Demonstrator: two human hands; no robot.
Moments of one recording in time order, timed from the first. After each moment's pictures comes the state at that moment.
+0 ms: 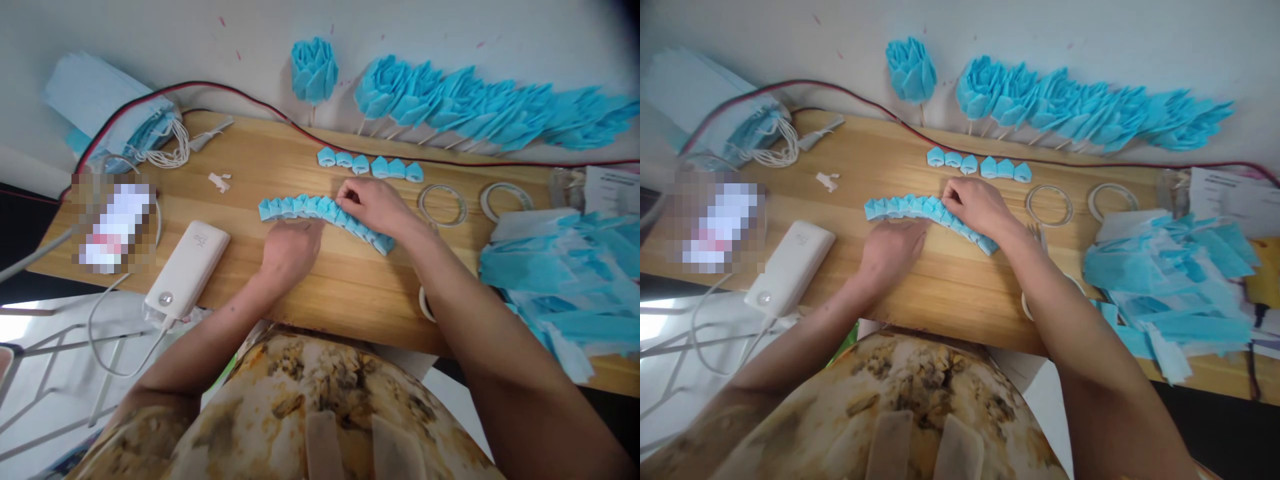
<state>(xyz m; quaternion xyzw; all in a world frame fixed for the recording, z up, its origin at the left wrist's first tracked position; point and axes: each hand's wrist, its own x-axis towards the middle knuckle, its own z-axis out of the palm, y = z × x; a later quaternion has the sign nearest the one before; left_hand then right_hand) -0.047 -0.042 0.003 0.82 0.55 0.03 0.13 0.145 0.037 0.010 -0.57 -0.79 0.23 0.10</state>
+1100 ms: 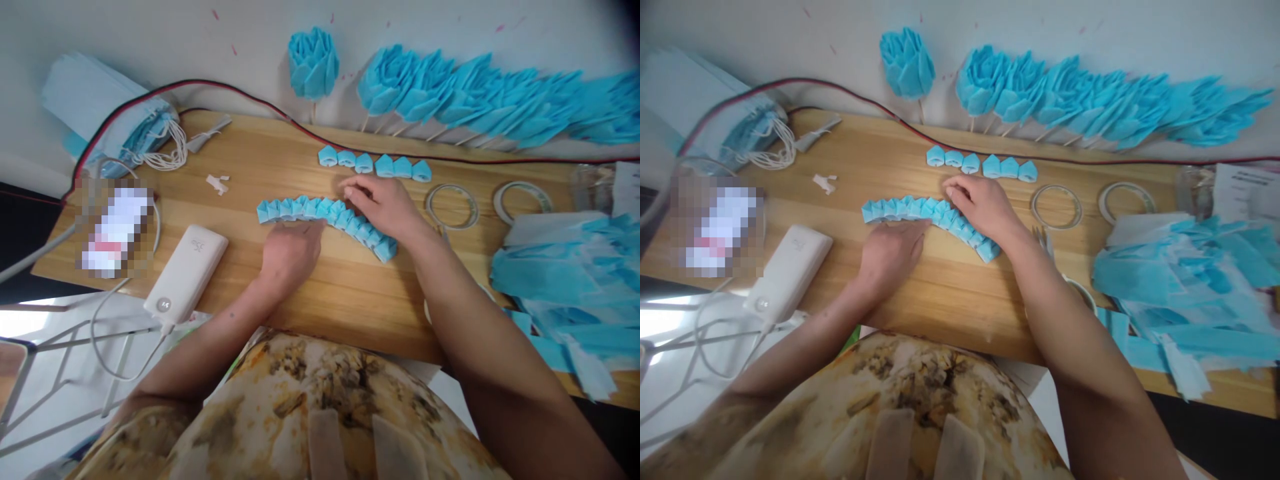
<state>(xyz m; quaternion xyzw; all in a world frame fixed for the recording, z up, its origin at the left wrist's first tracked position) -0.048 -0.040 -0.004 0.82 0.55 0.05 0.11 0.153 0.035 0.004 -0.56 -0.76 0.27 0.19</state>
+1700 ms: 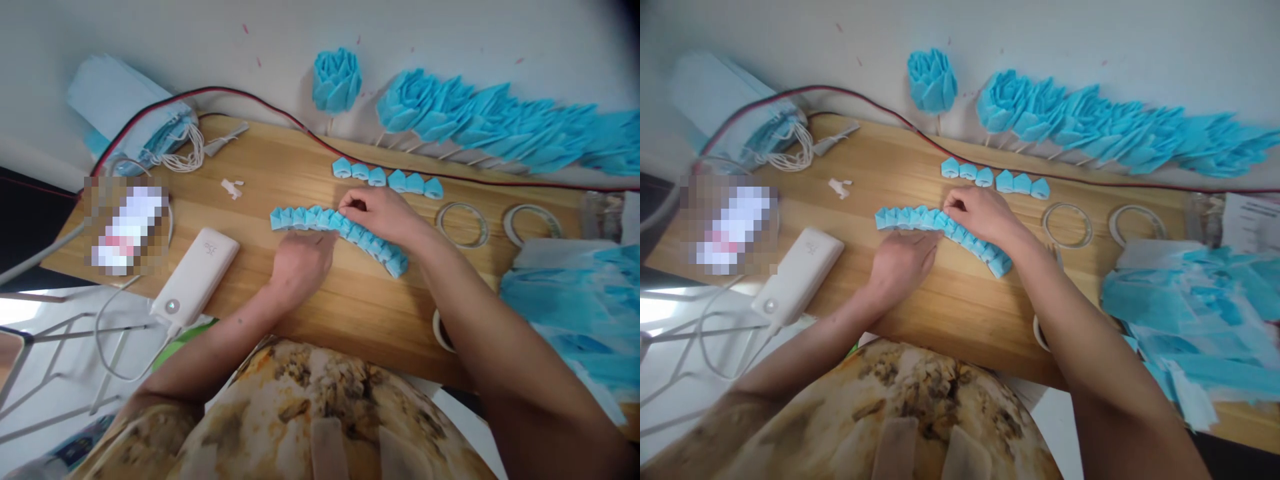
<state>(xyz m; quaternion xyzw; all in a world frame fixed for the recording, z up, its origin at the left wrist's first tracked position) -0.051 -0.042 -0.007 0.83 0.54 0.09 0.13 0.137 0.055 0.013 -0.52 -0.80 0.29 0.10</state>
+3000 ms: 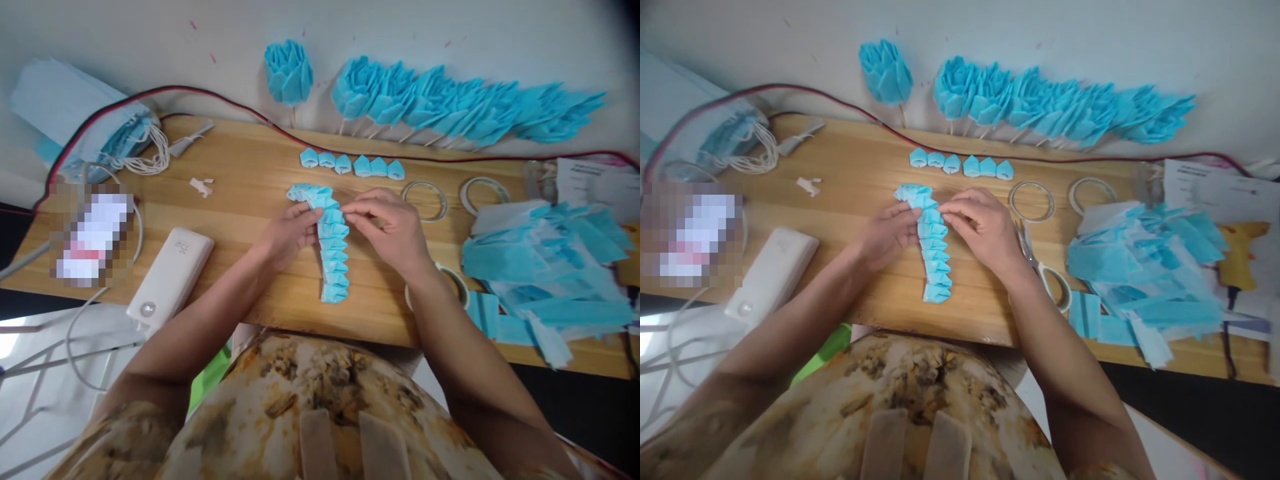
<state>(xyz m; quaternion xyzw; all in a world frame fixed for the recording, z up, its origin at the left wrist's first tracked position) -0.029 -0.012 -0.008 0.29 0.37 0.38 0.79 0.181 -0.024 0.000 -0.45 -0.77 0.19 0.42</state>
